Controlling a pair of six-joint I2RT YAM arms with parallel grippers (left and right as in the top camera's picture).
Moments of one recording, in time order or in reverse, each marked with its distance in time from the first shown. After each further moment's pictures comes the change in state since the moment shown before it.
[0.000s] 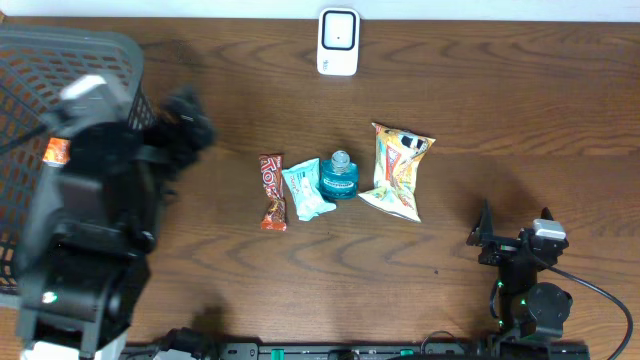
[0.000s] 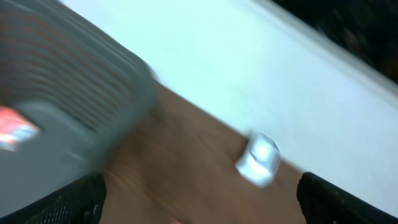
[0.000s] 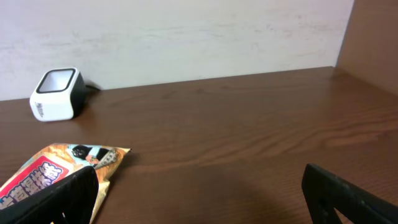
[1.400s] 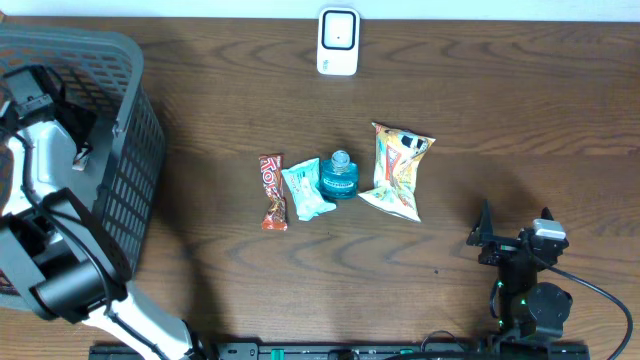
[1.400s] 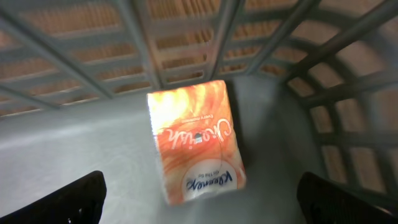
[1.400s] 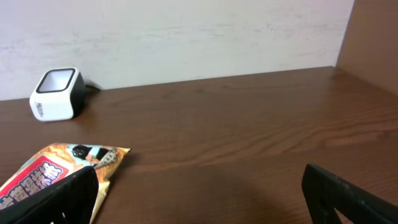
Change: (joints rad) left arm 0.703 0.962 0.035 0.255 0.041 -0.082; right arm 0.000 0.000 0.000 0.000 0.000 0.000
